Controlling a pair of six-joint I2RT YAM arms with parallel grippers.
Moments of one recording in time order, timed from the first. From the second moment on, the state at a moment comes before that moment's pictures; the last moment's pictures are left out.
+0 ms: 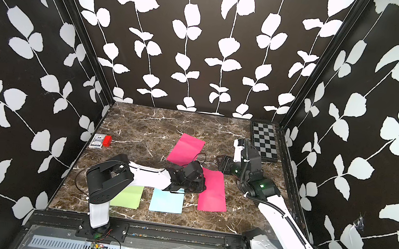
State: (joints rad) left arm -1.06 1.89 1.02 0.02 0.15 -1.05; right arm 0.41 0.94 0.82 -0.45 -0.16 0.45
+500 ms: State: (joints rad) left arm -1.07 1.88 1.03 -0.05 0.10 -1.03; right arm 0.41 0.94 0.82 -0.45 -0.17 0.45
